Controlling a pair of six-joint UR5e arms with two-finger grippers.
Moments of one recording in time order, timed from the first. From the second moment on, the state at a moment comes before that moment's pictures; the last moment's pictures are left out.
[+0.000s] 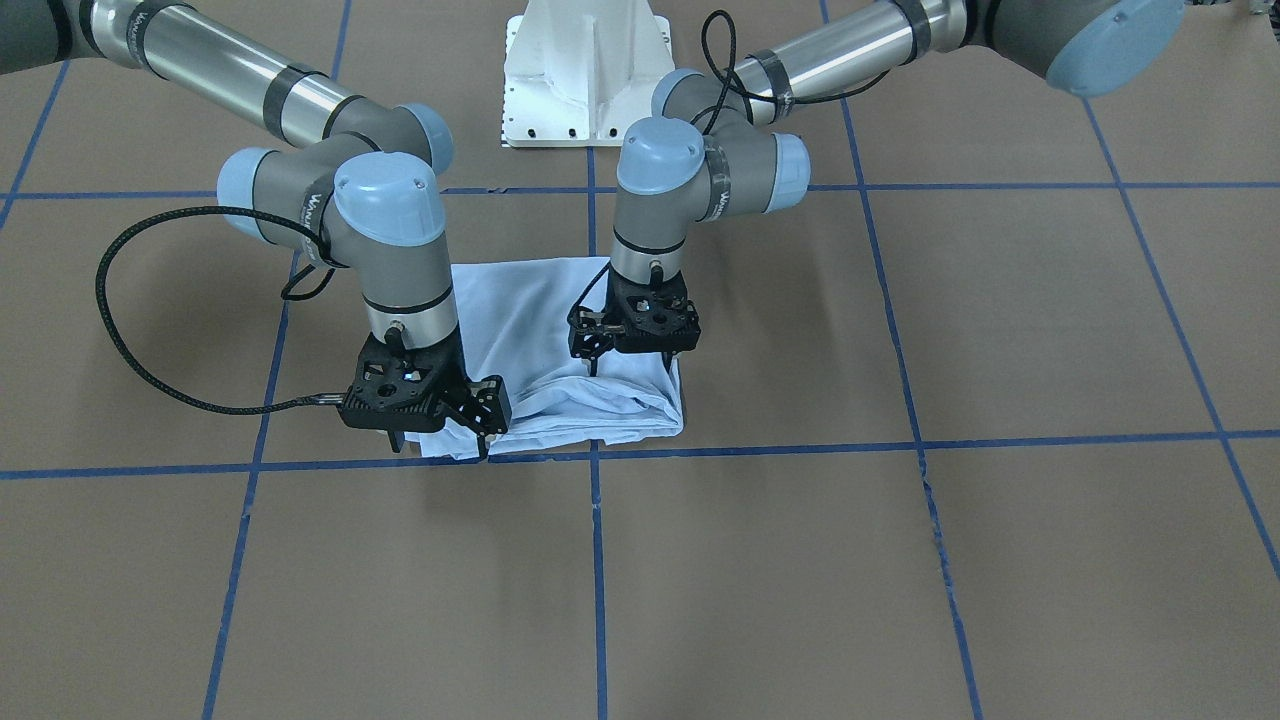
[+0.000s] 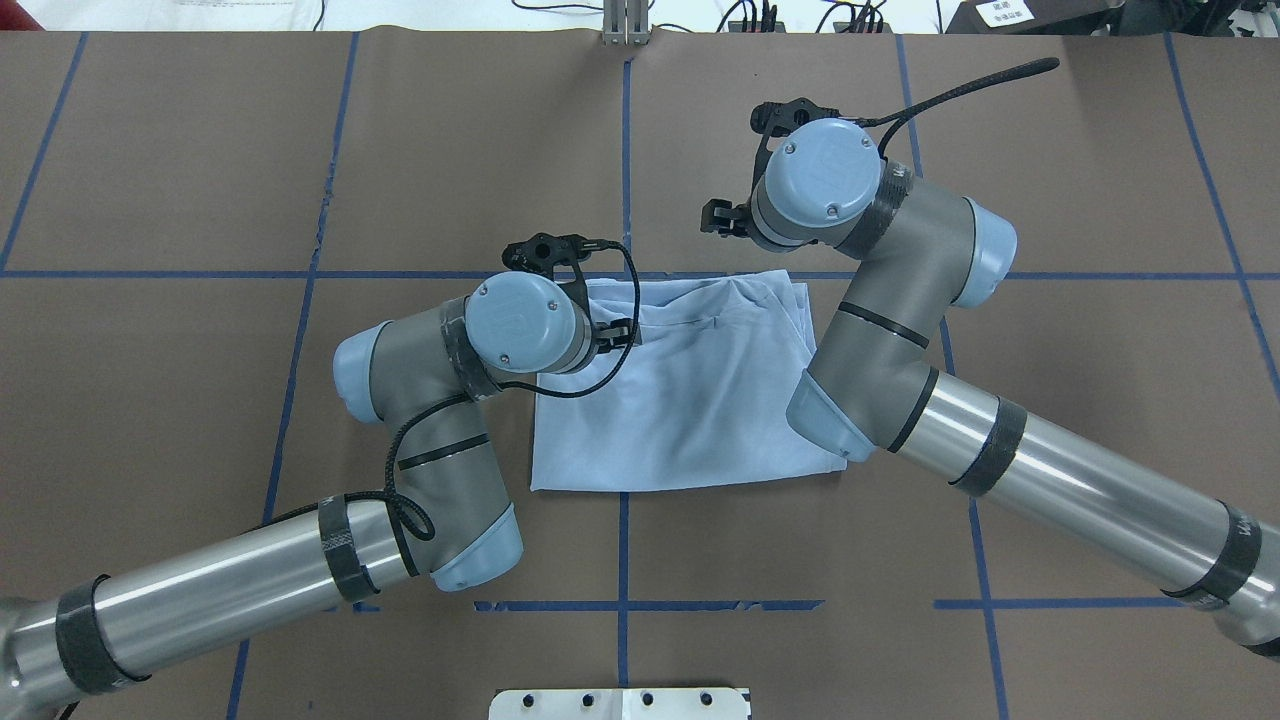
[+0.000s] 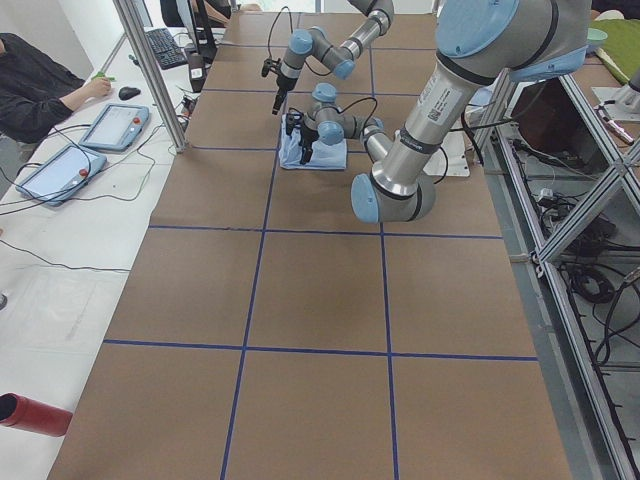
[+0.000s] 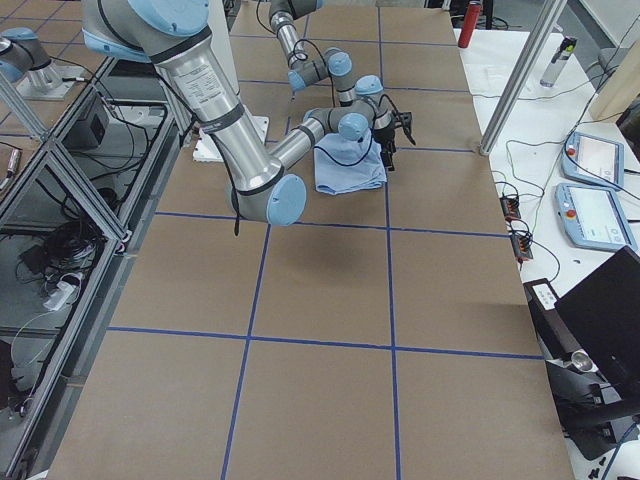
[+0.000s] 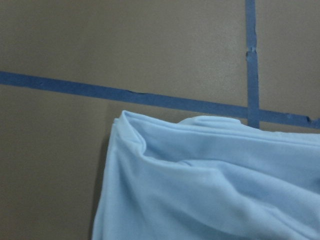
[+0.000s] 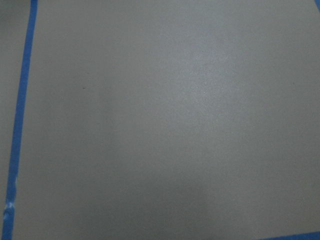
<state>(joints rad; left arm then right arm) -0.47 -2.37 -1.36 -1.93 -1.61 -1.38 0.67 -0.90 1.47 -1.34 1.64 1.22</state>
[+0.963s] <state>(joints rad) -0.63 -2.42 -1.13 -2.05 -1.61 -1.31 0.67 -0.90 1.47 -1.34 1.65 1.21</state>
